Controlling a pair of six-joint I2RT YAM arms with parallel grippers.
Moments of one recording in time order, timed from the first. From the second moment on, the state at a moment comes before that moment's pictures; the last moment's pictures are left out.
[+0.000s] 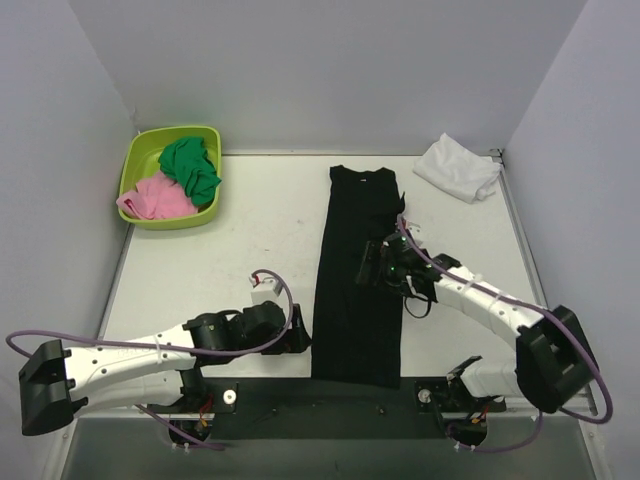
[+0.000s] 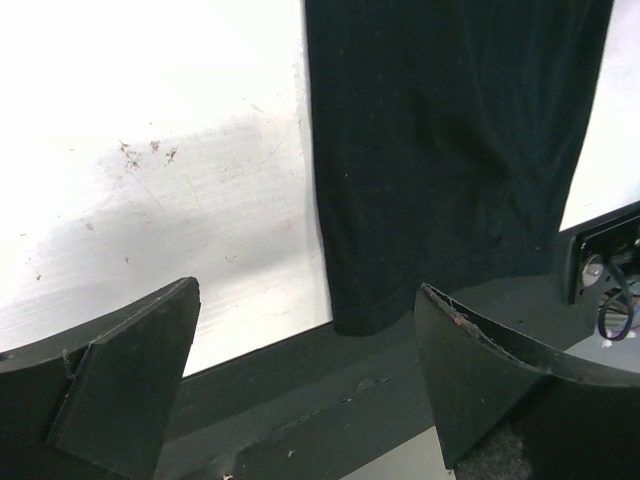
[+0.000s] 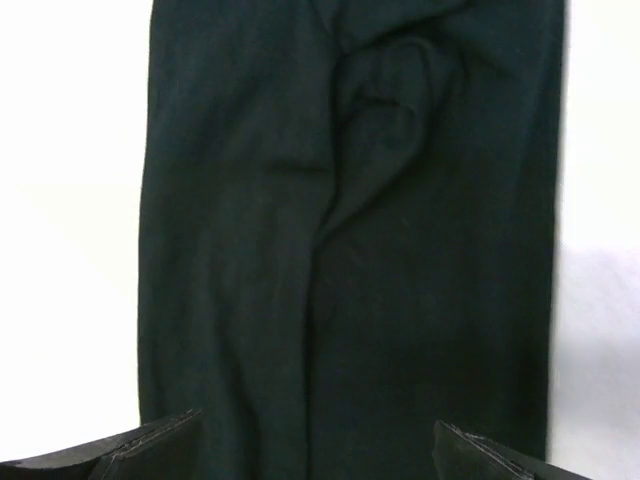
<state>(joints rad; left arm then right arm) -1.18 0.94 0.53 -0.48 -0.27 -1.09 0.57 1.23 0.68 -0.40 0.07 0.73</state>
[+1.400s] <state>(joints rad) -0.82 0.82 0.50 -0.48 -0.05 -0.91 0.57 2.01 1.35 -0.32 0.01 0.64</state>
